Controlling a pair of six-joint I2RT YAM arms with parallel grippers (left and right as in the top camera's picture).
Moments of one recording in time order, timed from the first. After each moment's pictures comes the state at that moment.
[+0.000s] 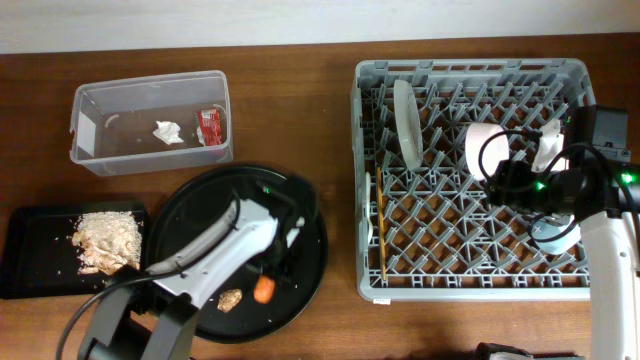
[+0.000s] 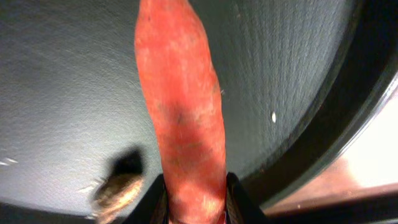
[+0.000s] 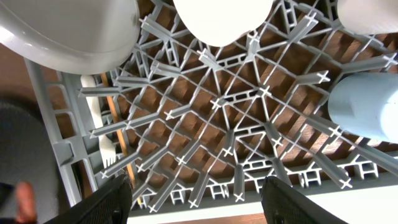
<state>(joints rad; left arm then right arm) -0.58 1.68 1.07 -1.15 0.01 -0.18 -0.21 1.30 1.36 -1.27 -0.19 0.15</state>
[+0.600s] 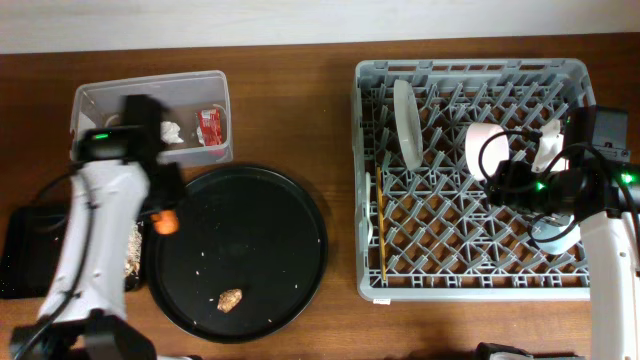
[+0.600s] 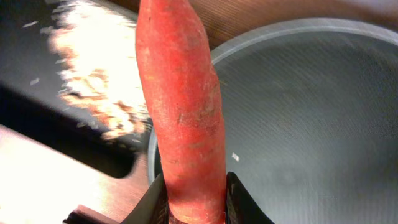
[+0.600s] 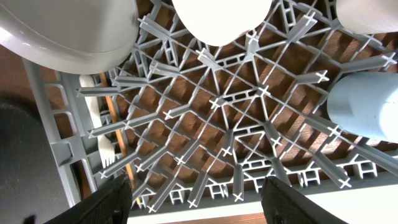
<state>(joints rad) 0.10 1.59 1.42 -1.27 -0.19 -0.31 -0.21 1.30 1.36 -1.27 -0.18 0.15</state>
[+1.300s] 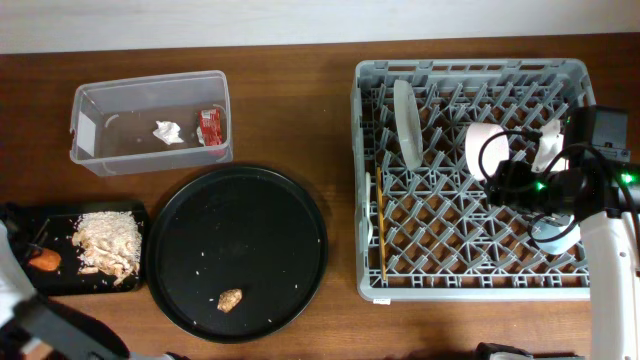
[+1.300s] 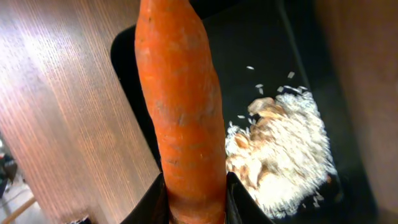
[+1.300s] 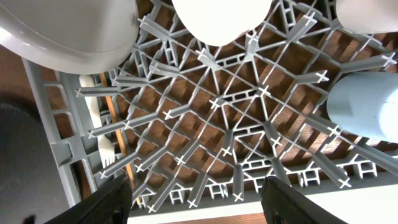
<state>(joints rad) 0.77 1.68 1.42 -1.08 -0.20 -0.42 -0.21 1.30 1.36 -1.27 -0.18 0.15</state>
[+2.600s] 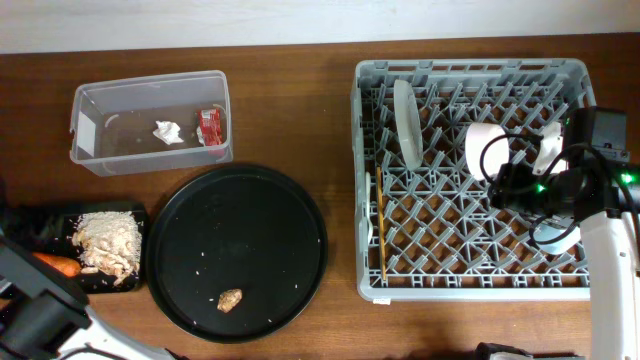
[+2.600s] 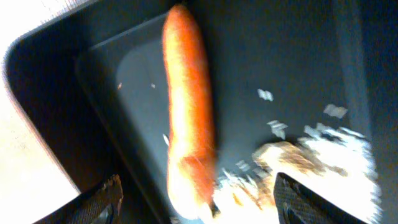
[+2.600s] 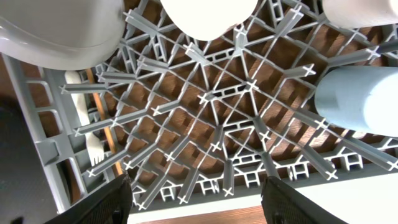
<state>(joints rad) 0.78 2.02 1.59 -1.10 -0.14 -0.44 -0.21 1.30 1.36 -1.29 -0.14 0.15</state>
